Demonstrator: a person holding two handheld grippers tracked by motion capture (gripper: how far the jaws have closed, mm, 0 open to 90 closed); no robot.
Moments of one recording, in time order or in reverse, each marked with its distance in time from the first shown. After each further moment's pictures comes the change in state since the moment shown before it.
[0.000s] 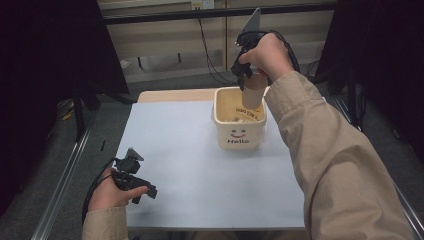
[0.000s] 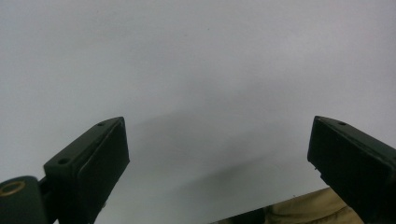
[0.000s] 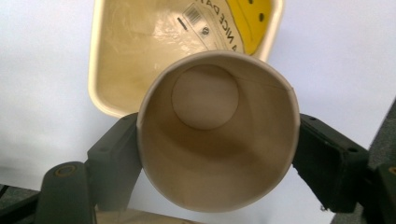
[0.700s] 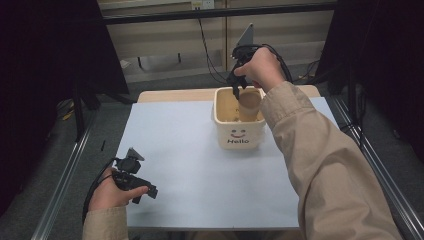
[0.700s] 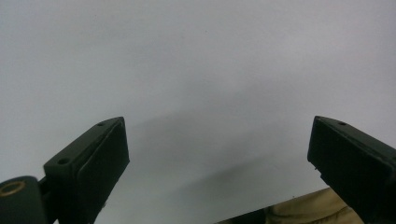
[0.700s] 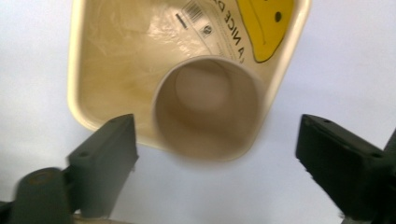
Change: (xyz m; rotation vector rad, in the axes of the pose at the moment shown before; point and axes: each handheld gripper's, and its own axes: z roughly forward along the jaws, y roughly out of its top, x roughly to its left) left arm -0.002 0.000 0.000 -0.007 -0.006 -0.007; right arm 0.007 0.006 0.035 0.010 -0.023 -0.034
